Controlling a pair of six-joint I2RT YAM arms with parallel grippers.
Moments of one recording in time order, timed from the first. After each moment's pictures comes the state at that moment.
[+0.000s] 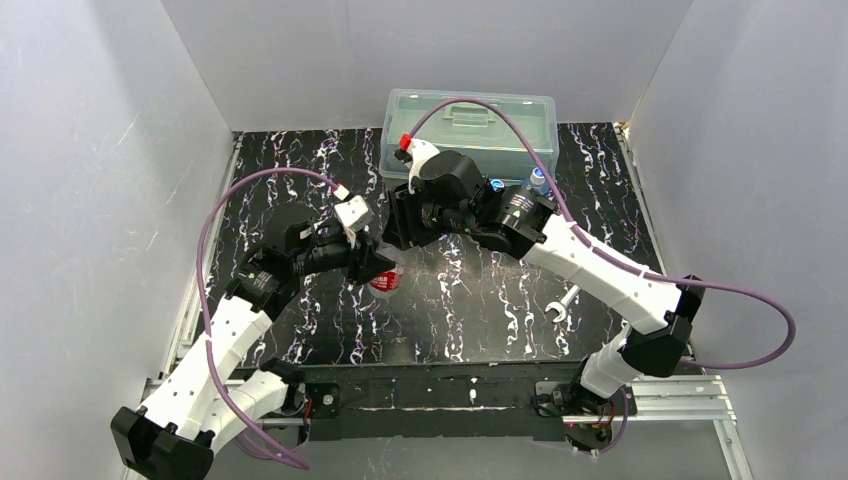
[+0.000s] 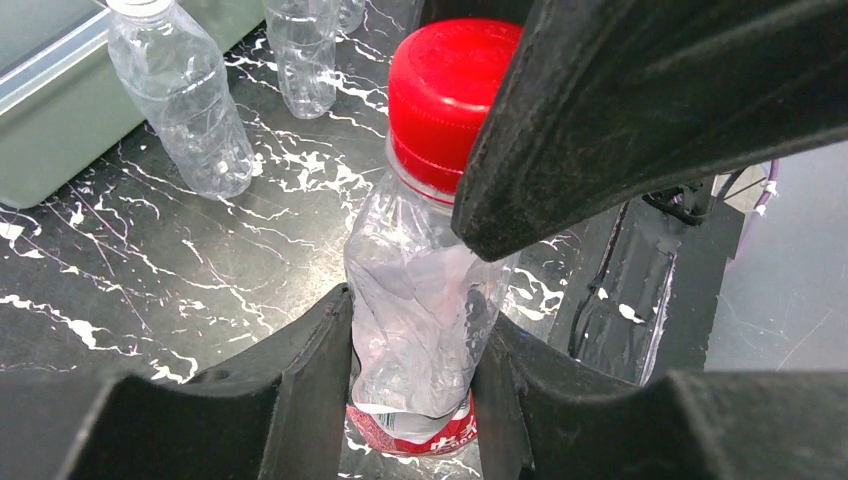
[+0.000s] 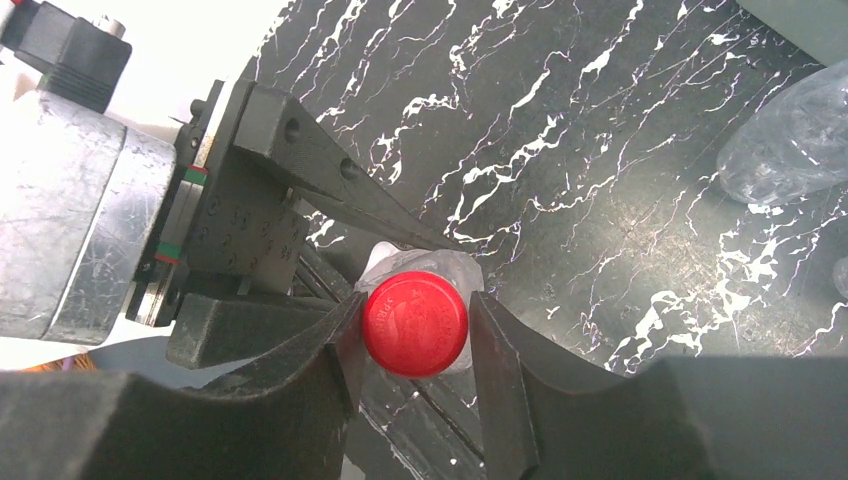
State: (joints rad) left arm -0.44 0.90 0.87 -0.40 0.67 0.11; right arm 1.06 1.55 1.76 -0.76 0.01 0.47
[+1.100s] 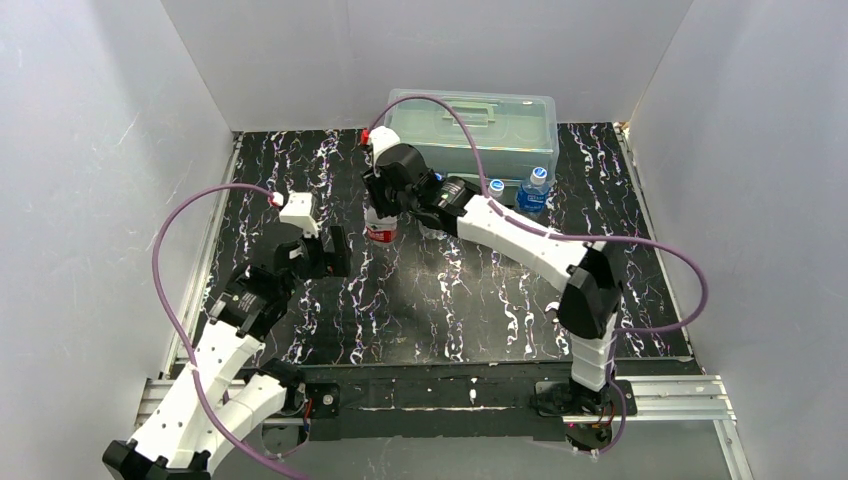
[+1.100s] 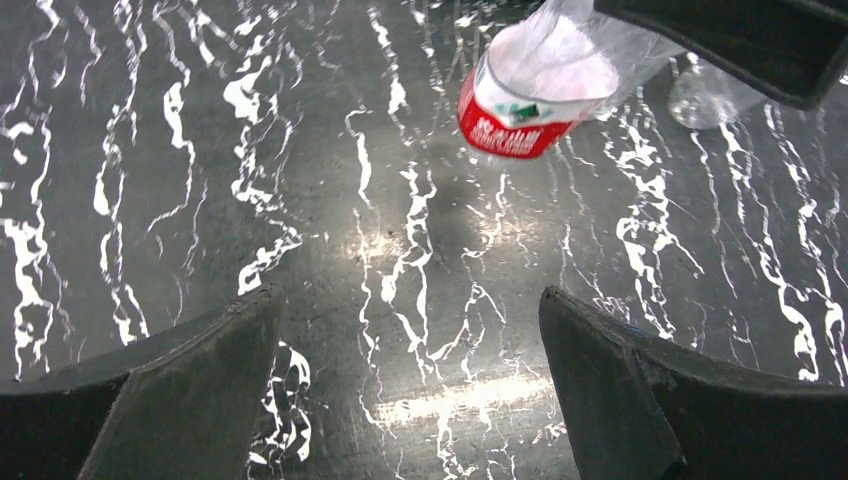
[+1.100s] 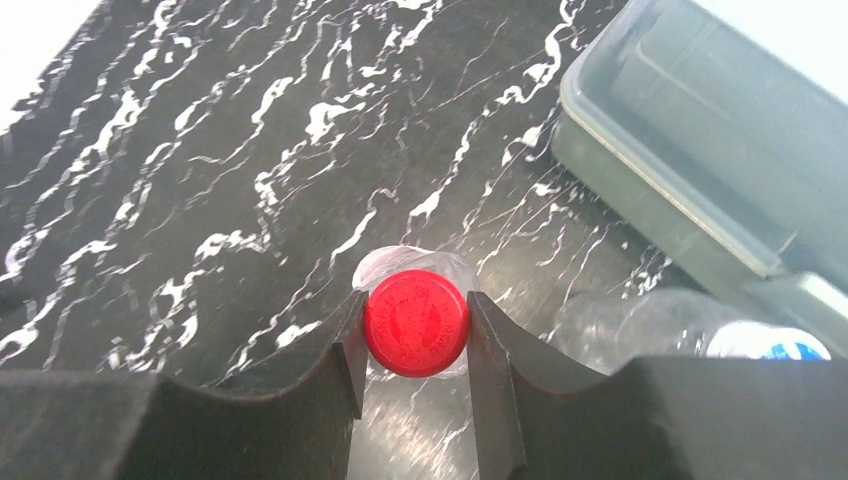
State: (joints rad) left arm -0.43 0.75 0.82 -0.58 -0.15 -0.24; right arm 0.98 1.87 1.82 -0.48 0.21 0.21
